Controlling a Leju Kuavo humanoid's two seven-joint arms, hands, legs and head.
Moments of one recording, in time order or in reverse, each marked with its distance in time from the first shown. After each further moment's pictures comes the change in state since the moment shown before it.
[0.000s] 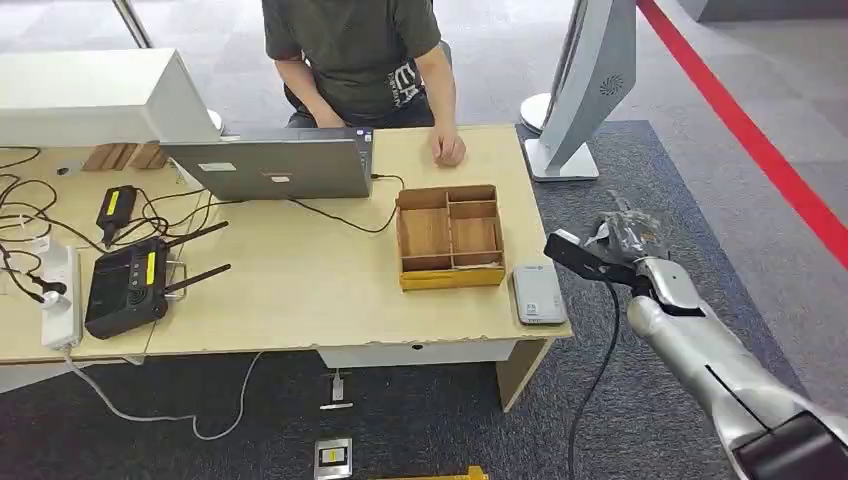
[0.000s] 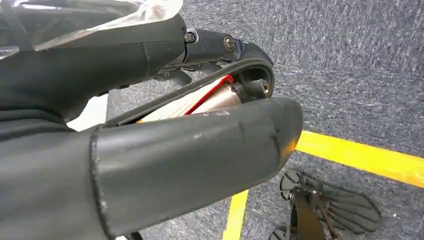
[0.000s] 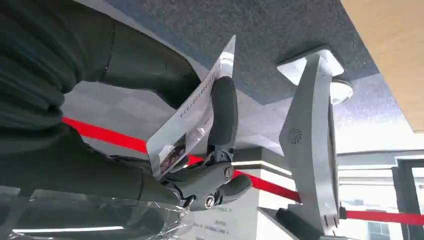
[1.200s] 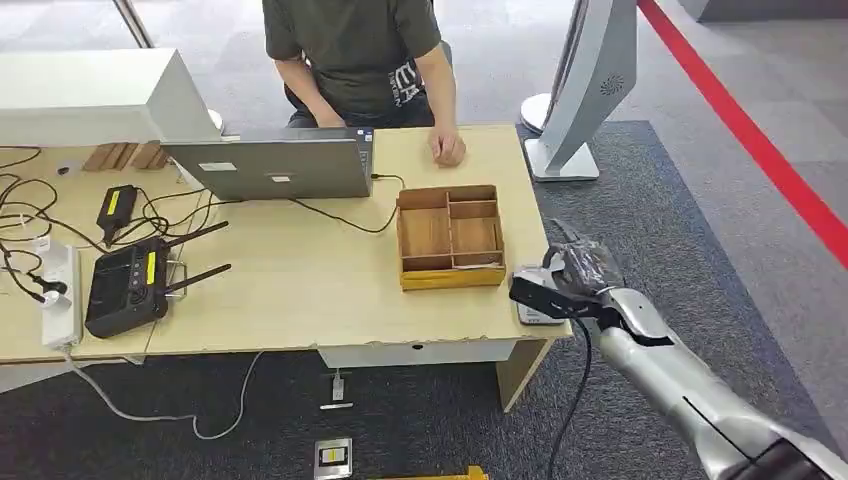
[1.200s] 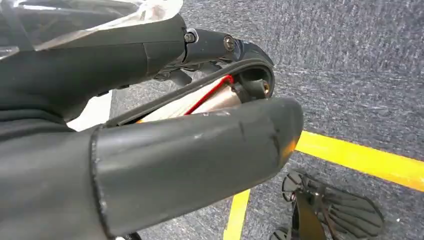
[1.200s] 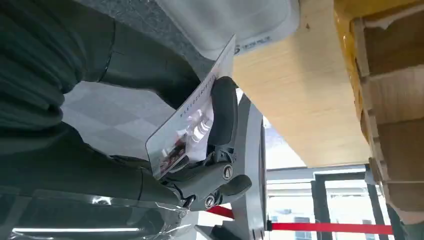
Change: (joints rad) left arm 0.000 0.000 0.000 0.000 0.021 0.021 0.013; right arm 0.108 0.047 0.061 -0.068 -0.074 -0.027 -0.149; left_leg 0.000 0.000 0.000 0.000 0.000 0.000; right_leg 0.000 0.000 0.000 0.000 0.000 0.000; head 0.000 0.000
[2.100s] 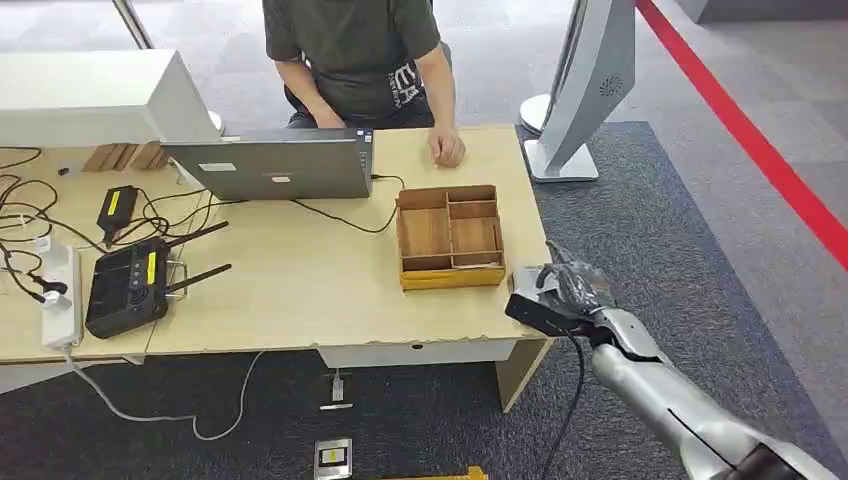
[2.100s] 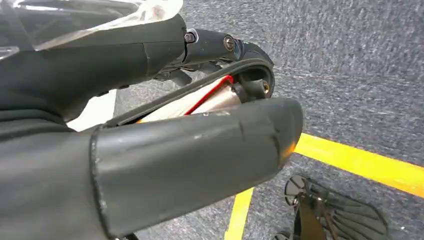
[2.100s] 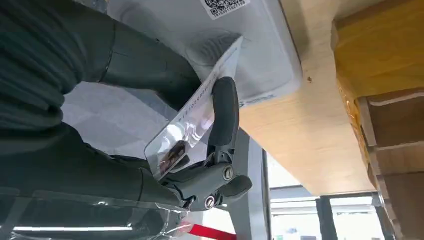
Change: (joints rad) left arm 0.000 0.002 0.000 0.000 0.010 0.011 0.018; right arm 0.011 0.048 0.037 0.120 -0.071 -0.063 -0.057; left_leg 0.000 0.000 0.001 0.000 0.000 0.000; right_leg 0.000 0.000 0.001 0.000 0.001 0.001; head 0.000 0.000
